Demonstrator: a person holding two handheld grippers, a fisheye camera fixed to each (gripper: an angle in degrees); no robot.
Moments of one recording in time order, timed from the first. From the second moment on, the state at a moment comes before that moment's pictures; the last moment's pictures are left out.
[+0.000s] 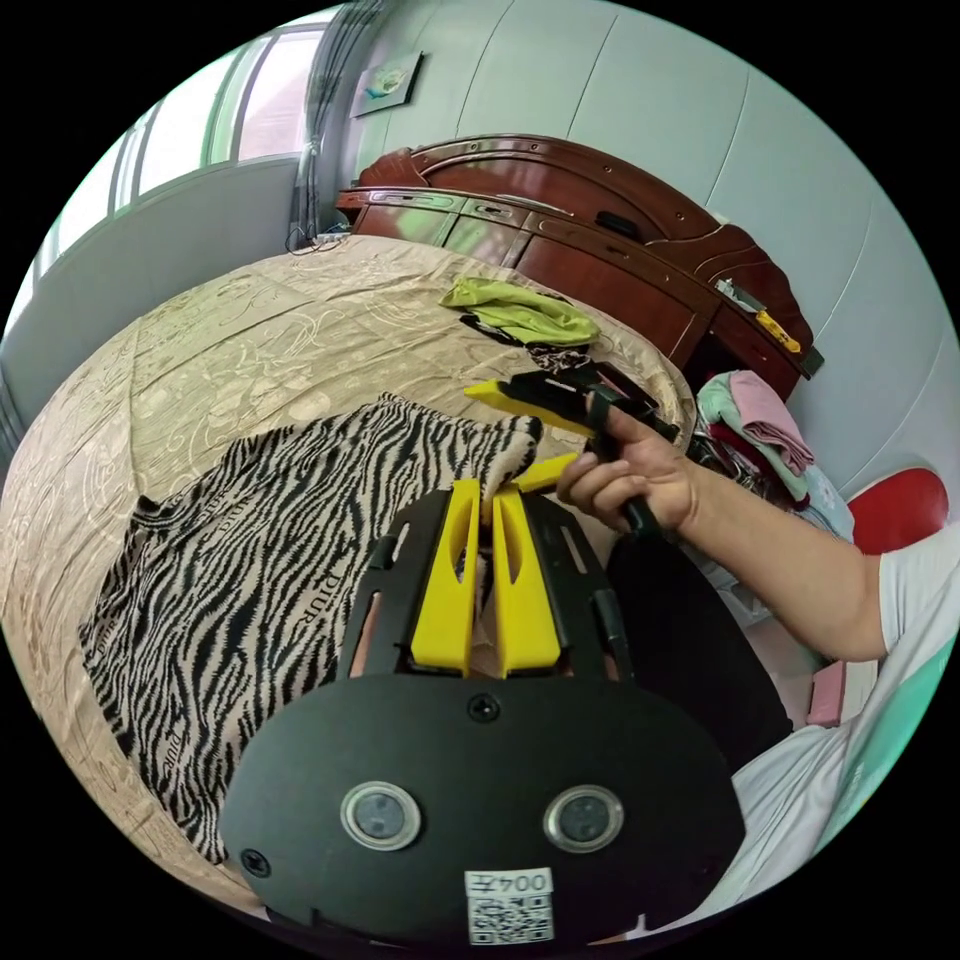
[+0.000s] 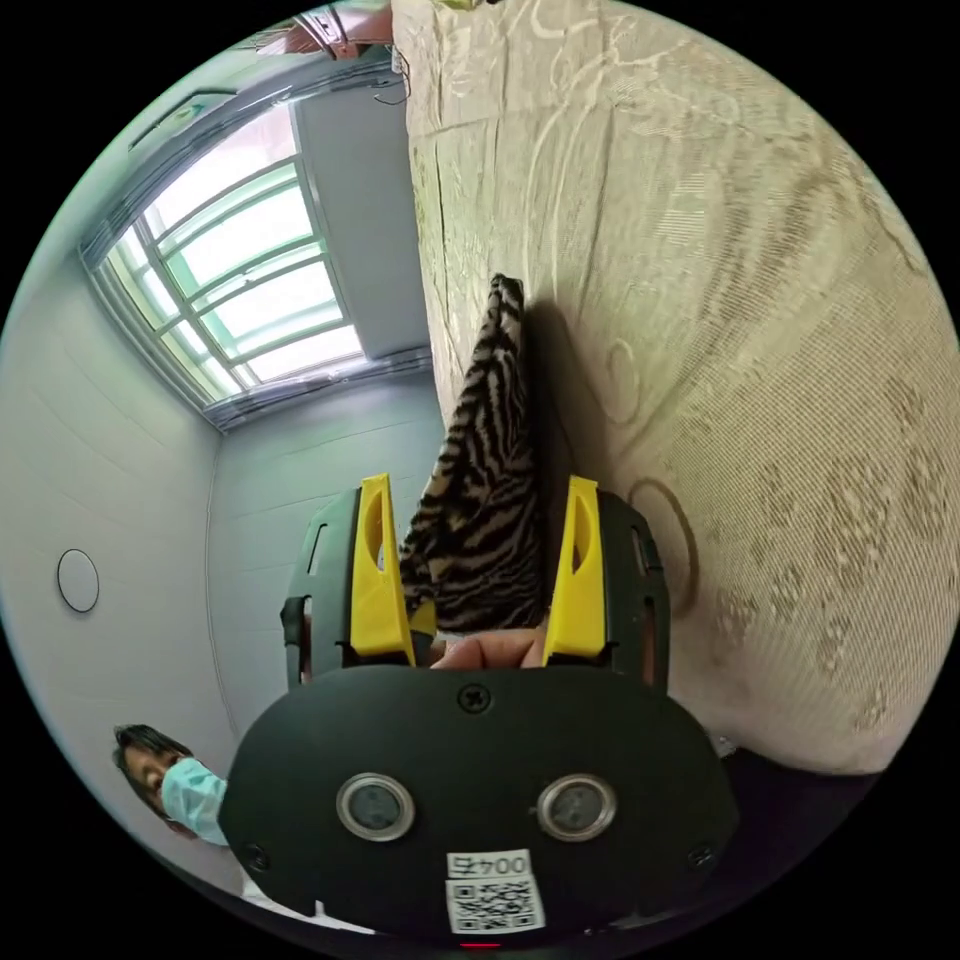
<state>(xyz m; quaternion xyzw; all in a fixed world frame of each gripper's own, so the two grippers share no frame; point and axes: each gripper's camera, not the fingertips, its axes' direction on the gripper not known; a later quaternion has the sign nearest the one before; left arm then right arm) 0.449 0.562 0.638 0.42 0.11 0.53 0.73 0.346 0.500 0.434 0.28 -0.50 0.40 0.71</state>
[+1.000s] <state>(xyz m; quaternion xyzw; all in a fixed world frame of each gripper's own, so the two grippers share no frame) -0.059 0.467 0.587 0.49 0.47 0.24 0.69 -0.043 -0.039 0.073 0.15 -0.10 0.18 0.97</state>
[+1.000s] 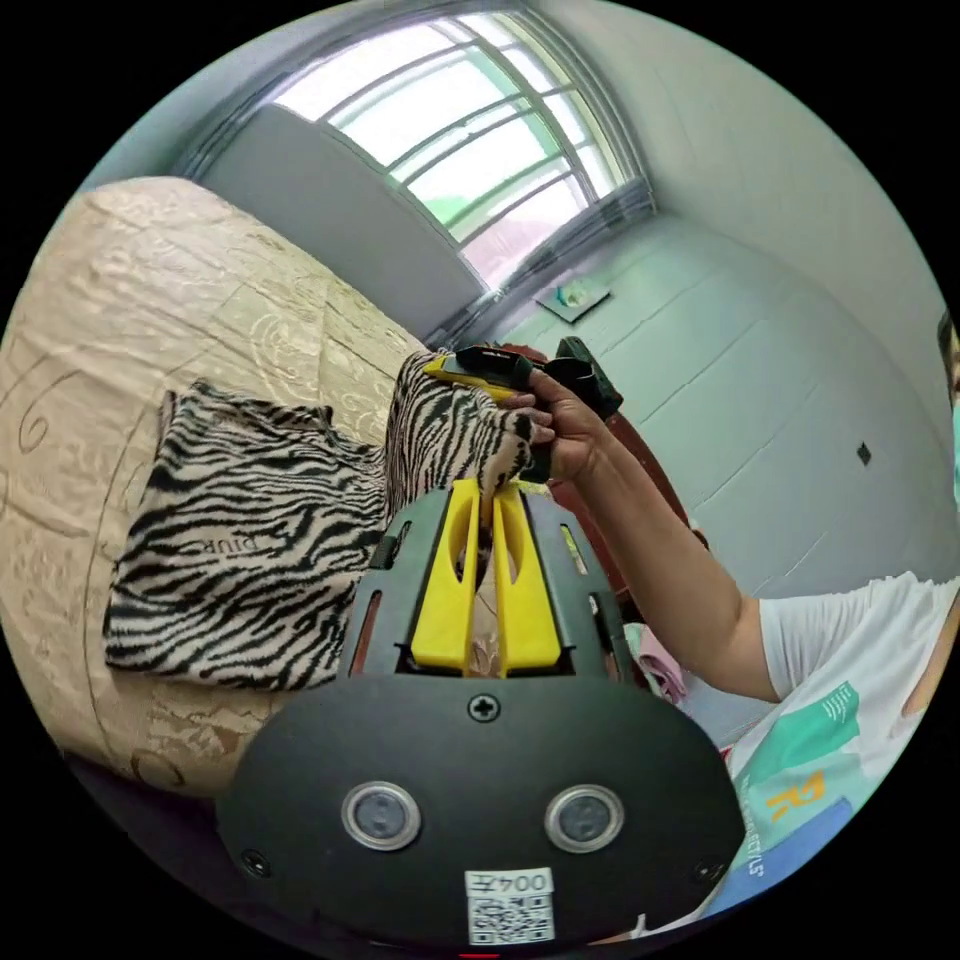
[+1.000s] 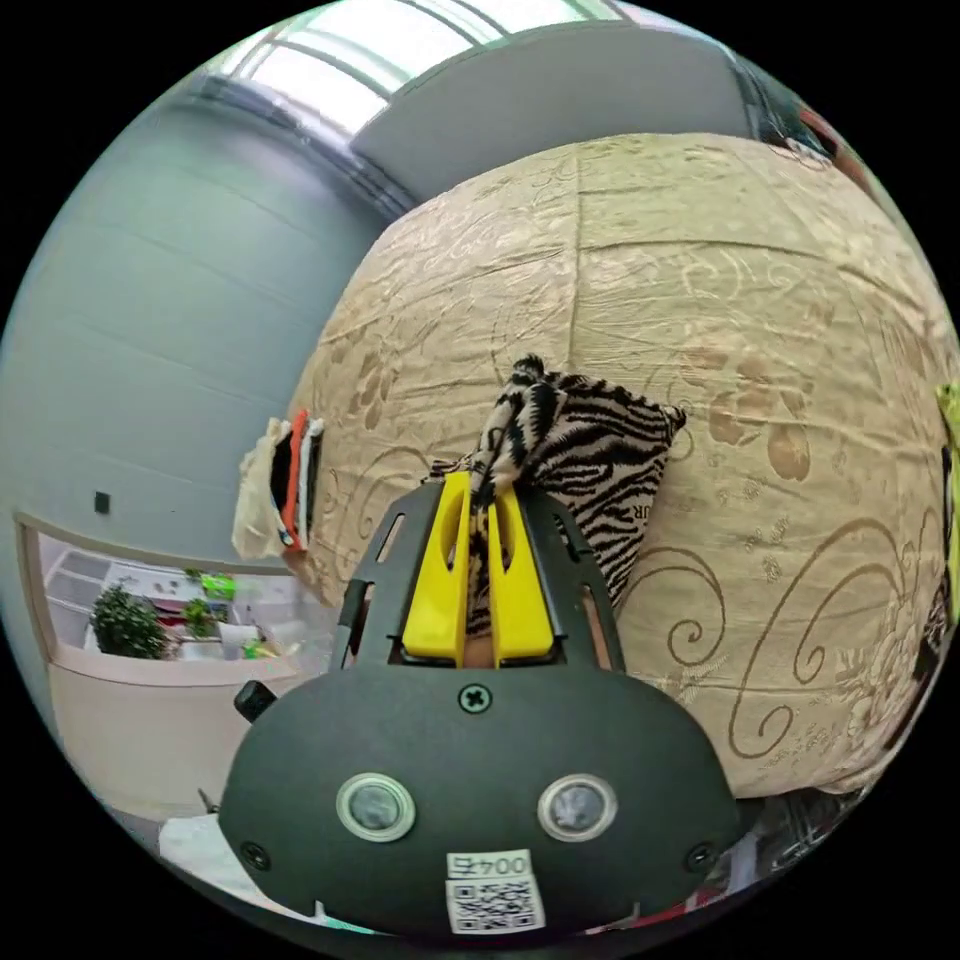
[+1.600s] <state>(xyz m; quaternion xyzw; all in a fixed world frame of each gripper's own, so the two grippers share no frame) -0.266 0.384 0.709 0.36 0.64 0.04 0.68 -0.318 -0.256 0.127 -0.05 0.19 0.00 0.98</state>
